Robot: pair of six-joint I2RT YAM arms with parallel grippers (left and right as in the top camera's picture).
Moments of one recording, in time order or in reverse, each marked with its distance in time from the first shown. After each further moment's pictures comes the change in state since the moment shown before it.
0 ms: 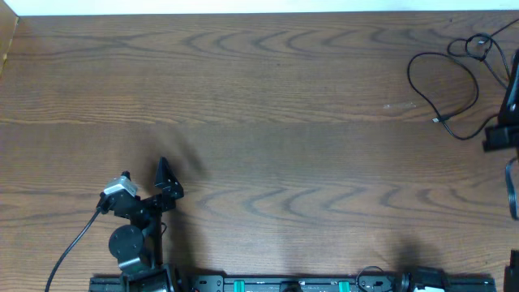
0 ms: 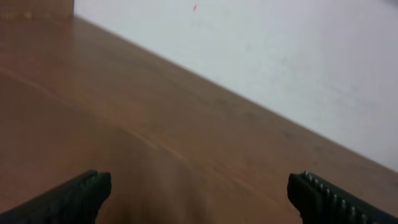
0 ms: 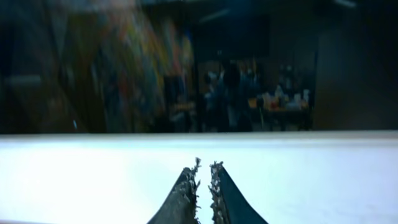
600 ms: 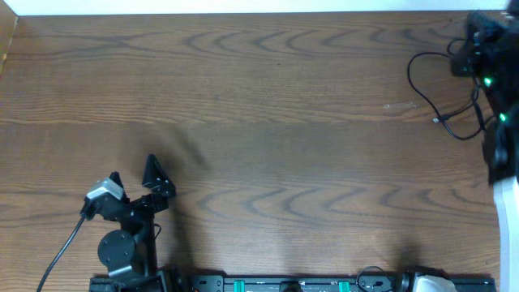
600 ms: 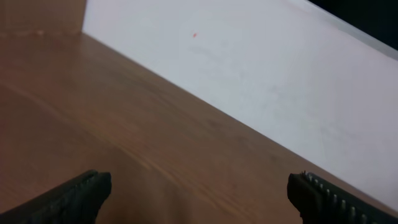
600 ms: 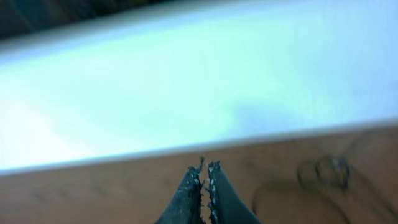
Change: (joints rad) left arm 0.000 -0.003 0.179 -0.145 -0.043 -0.075; right arm -0.024 0.444 -0.002 0.040 0.066 0.019
